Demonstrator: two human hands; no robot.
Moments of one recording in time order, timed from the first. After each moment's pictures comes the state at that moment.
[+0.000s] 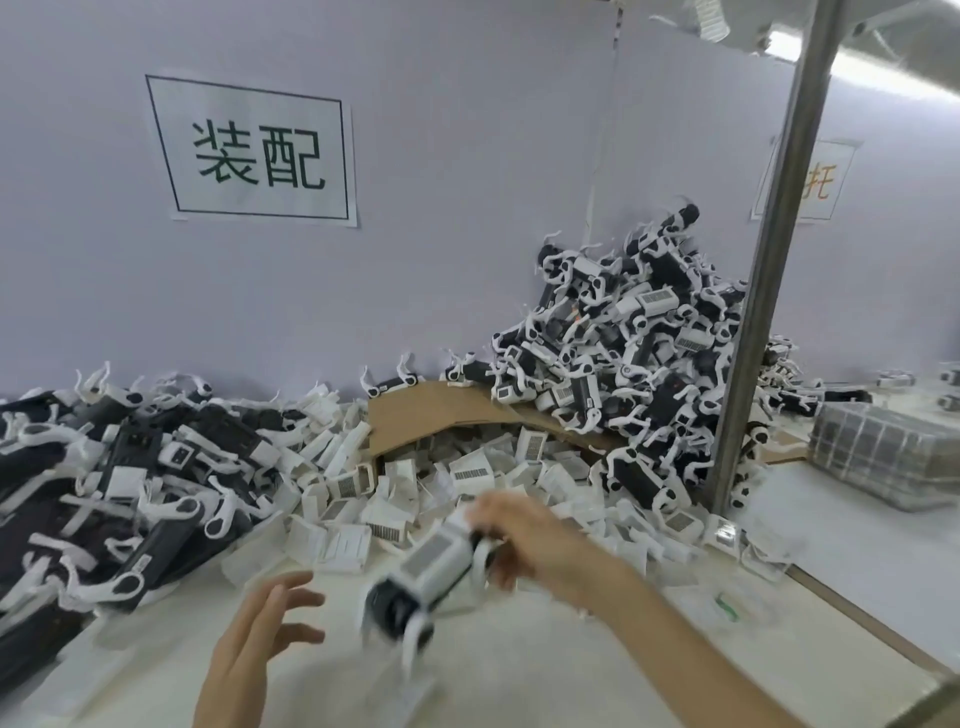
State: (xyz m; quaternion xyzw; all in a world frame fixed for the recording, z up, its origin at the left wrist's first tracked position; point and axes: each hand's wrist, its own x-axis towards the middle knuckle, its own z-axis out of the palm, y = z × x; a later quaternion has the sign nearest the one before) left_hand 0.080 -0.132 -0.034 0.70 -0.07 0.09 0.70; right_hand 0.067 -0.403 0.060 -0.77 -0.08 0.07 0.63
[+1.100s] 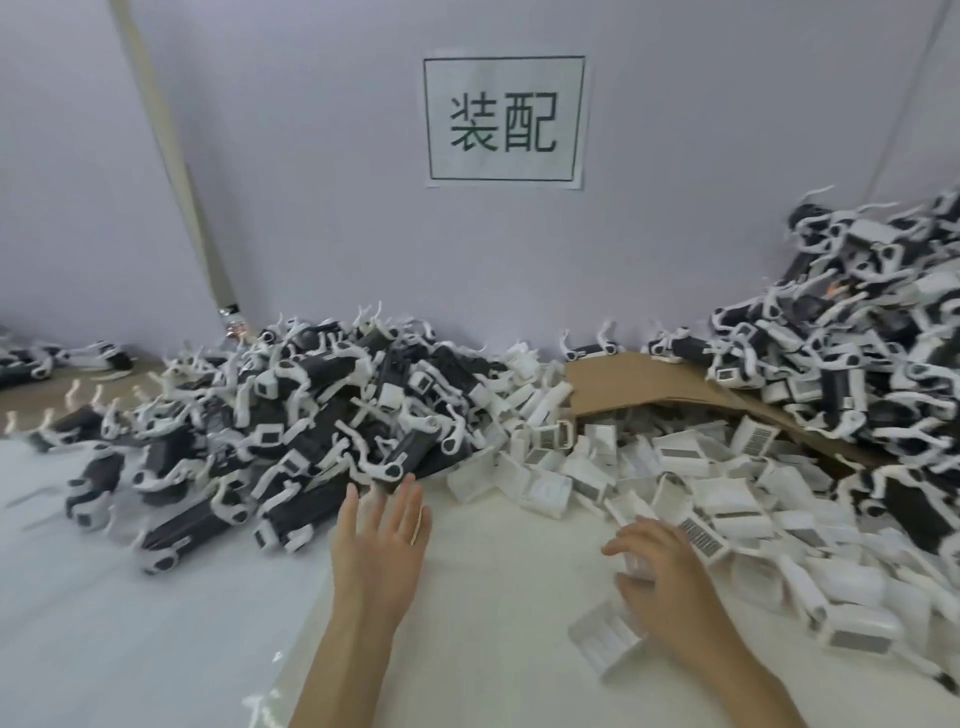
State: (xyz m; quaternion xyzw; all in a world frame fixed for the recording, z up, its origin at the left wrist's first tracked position) left_hand 0.086 -0.057 -0.029 0.18 0.11 0.07 0.97; right_hand 0.101 -0.350 -0.056 -0.92 -0.13 -0.17 0.32
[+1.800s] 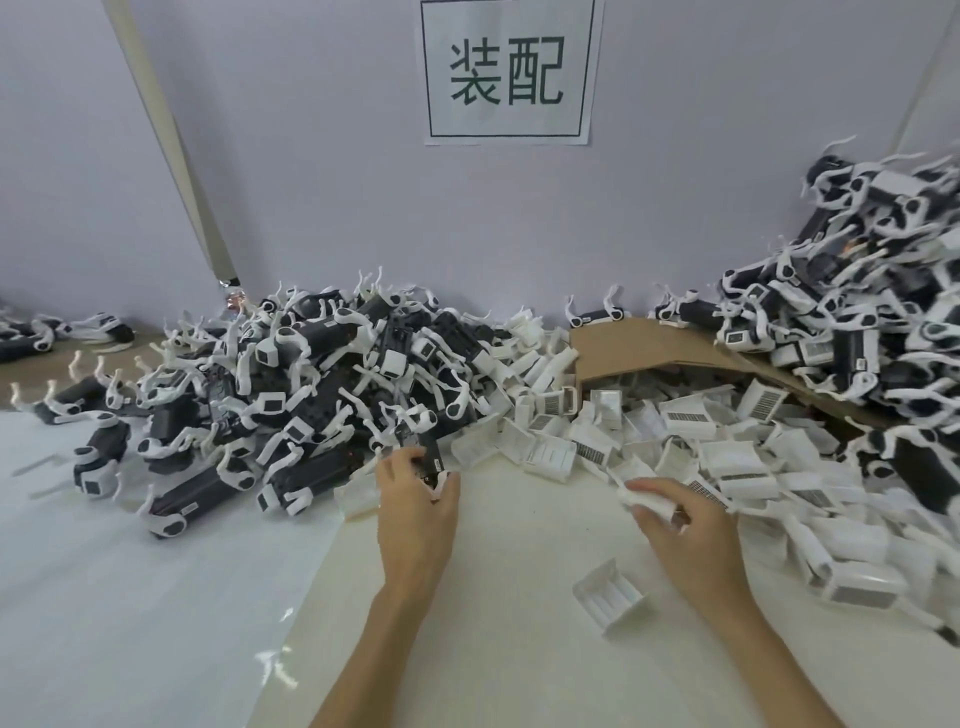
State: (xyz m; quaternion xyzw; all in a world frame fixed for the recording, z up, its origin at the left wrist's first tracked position) left_hand 0.091 -0.089 -0.042 0.82 0.12 0.29 0.49; right_hand 0.083 -0.342 -0.038 -0.82 -0.06 -0.25 0.51
